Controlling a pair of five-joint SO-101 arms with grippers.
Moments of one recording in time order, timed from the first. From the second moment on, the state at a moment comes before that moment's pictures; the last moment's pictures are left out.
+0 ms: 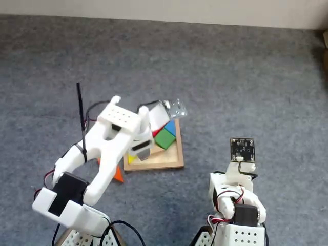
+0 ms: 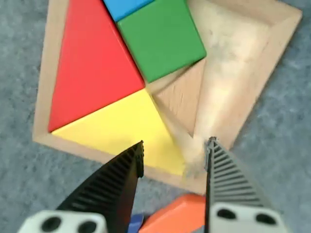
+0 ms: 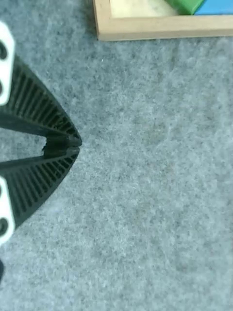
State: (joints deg) left arm 16.6 1.6 27.8 65.5 -36.0; right arm -0.8 -104.3 96.0 70.5 5.4
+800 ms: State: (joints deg) left arm 16.6 0.5 36.7 46.0 -27.3; right arm -0.8 -104.3 96.0 70.5 5.4
